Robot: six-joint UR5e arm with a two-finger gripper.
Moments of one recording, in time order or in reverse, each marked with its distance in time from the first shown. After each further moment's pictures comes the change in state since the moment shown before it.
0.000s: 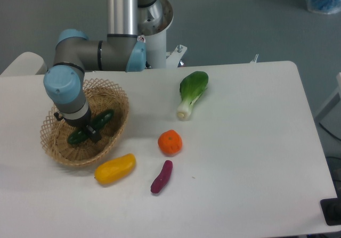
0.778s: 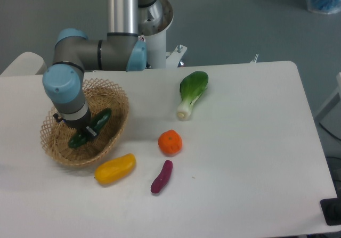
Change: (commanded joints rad) arm 0.077 0.060 0.064 -0.049 -0.020 -0.003
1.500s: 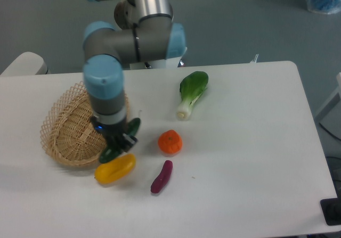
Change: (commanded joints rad) arm 0.222 -0.070 0.221 -0.060 0.000 0.195
